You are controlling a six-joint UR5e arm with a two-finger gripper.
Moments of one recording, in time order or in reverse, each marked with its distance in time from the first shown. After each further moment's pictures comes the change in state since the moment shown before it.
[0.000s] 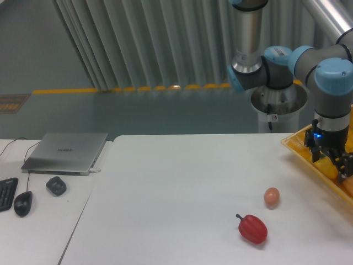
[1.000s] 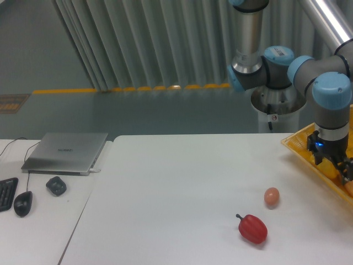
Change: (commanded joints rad) arm -0.009 -0.018 -0.069 0.069 0.078 -0.080
